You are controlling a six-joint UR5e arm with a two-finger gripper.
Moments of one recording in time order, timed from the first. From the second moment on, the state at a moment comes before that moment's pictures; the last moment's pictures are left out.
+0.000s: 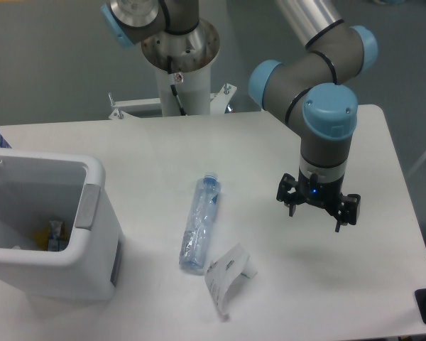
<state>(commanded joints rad) 2.60 -1.99 -1.52 -0.97 1.54 1.08</state>
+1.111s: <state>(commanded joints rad) 2.45 -2.01 -1.68 -0.84 1.50 1.06</state>
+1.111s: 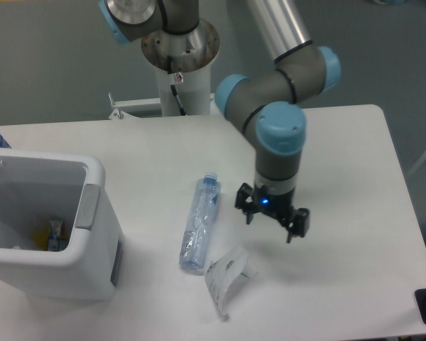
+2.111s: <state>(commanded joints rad) 2.42 -2.10 -1.61 -0.83 1.50 0.98</state>
